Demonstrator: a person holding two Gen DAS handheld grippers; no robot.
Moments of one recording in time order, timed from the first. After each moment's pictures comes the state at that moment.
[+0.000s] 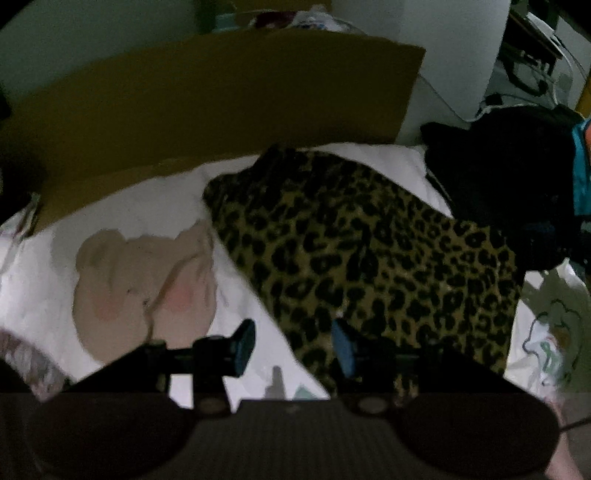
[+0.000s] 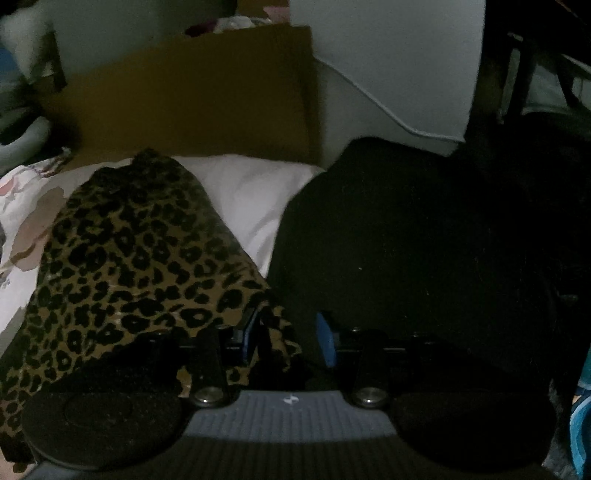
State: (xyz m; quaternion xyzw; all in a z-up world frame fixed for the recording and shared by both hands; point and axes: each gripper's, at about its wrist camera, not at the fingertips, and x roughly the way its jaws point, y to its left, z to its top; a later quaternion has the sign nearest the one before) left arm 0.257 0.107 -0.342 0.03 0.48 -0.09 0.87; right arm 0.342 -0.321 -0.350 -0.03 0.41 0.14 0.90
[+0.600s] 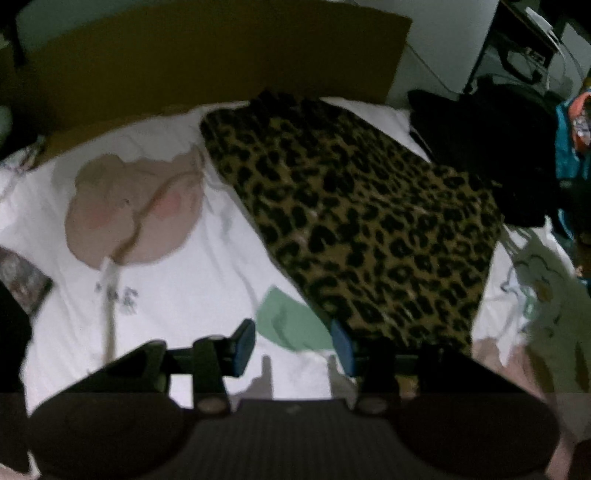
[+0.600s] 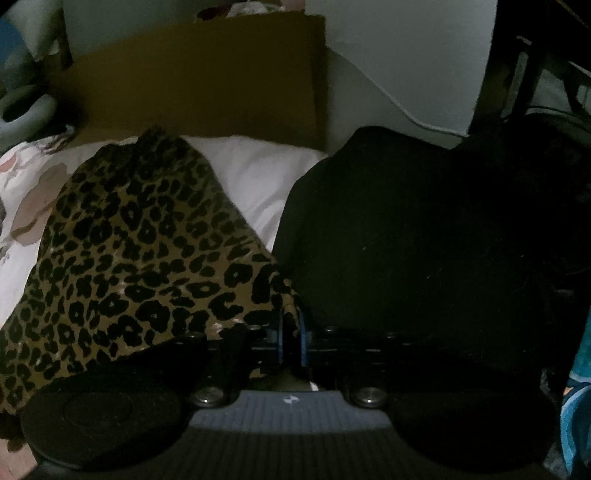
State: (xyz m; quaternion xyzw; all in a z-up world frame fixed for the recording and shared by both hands) left arm 0.188 0.101 -0.365 -0.01 0.51 -0.10 0.85; right arm 0.331 -0.318 -0.351 -0.06 0.42 0.13 0.89
